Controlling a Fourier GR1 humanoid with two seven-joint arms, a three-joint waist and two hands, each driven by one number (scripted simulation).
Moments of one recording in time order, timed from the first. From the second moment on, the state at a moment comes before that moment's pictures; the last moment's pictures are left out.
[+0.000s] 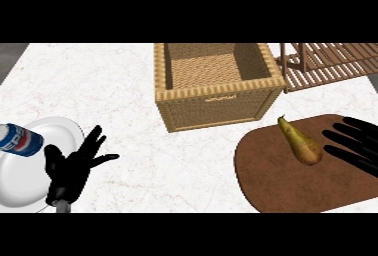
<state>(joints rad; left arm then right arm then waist) 0.03 0.35 -0.22 -1.45 0.31 0.17 0.17 0.07 -0.90 -0.02 -1.96 0.76 0.24 -0.62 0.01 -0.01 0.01</state>
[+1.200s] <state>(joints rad) 0.07 0.35 -0.19 -1.48 0.29 0.15 0.19 -0.12 -0.69 0.17 -1.65 1.06 0.13 -0.60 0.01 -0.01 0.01</state>
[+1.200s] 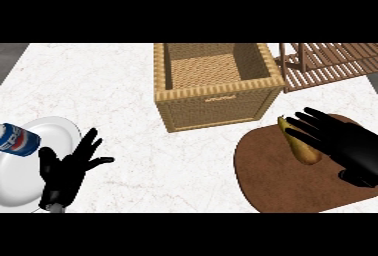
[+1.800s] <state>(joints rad) 0.07 0.34 -0.17 -1.48 0.26 0.14 0.20 -0.17 -0.61 0.19 -1.52 1.14 0.07 -0.62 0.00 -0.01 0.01</state>
